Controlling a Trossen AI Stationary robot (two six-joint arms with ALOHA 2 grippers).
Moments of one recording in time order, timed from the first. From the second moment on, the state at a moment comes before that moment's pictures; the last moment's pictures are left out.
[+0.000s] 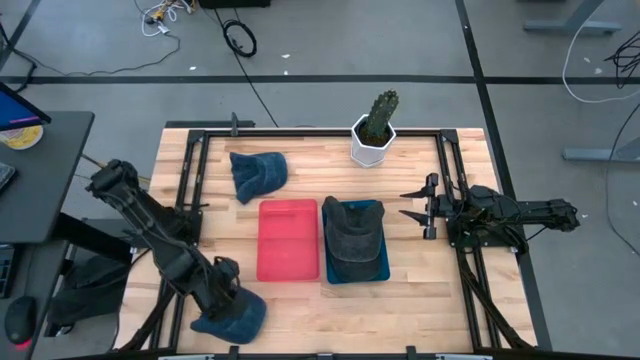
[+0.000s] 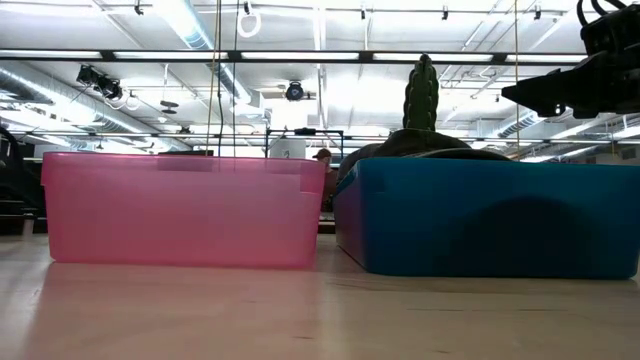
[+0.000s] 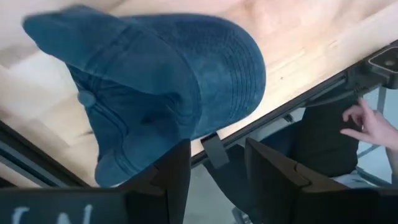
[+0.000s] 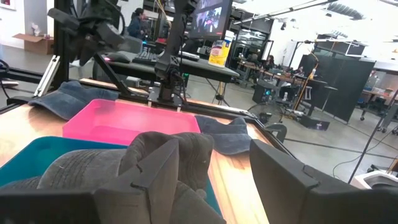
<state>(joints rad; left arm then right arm) -0.82 1.41 1.13 -0.89 0.04 -1.93 0.02 0.01 0.02 0.02 0.10 -0.25</state>
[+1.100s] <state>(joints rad) -0.88 1.61 1.13 -0.83 0.02 -1.98 0.02 0.01 0.02 0.02 0.10 -0.25</state>
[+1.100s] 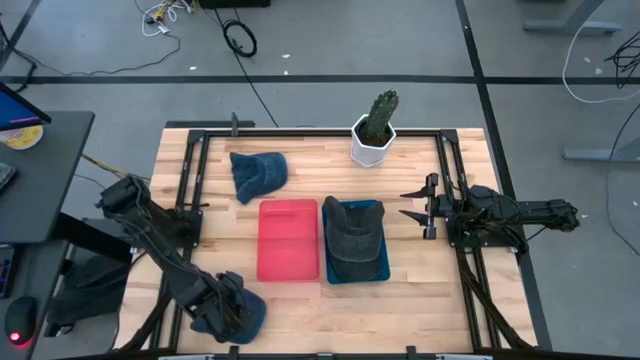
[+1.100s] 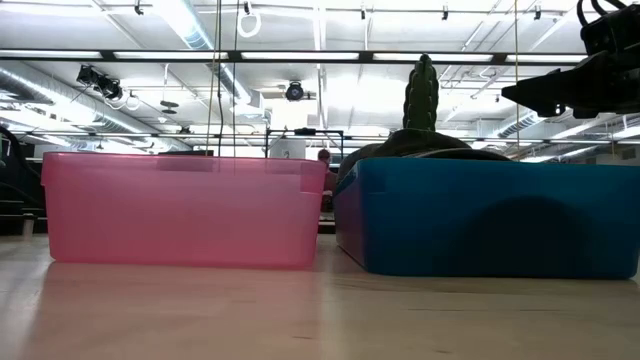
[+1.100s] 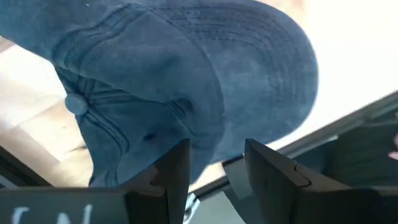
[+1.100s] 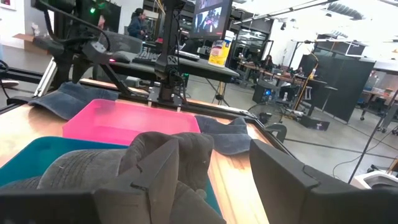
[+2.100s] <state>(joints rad) -0.88 1.72 1.13 -0.76 0.01 -1.95 0.02 0.01 0.02 0.02 0.10 -0.25</state>
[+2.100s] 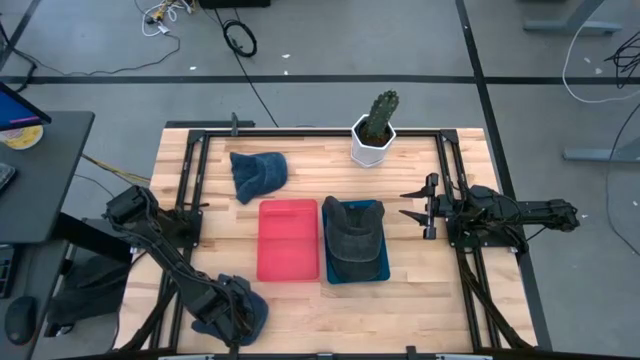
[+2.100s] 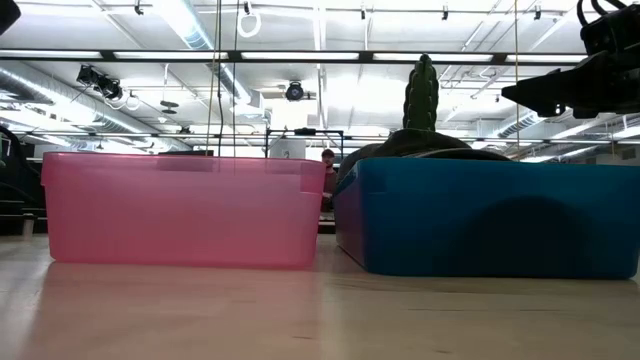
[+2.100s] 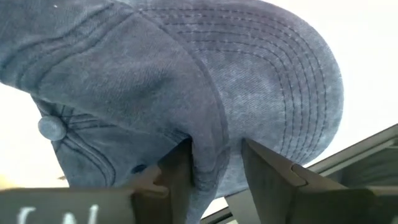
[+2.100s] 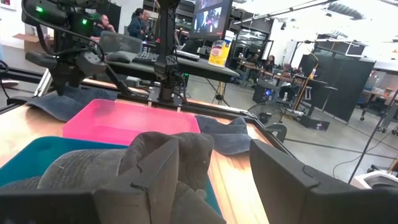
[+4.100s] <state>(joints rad) -0.23 1.73 1.62 -1.39 -0.12 -0.40 0.02 0.01 0.02 0.03 0.10 -0.25</state>
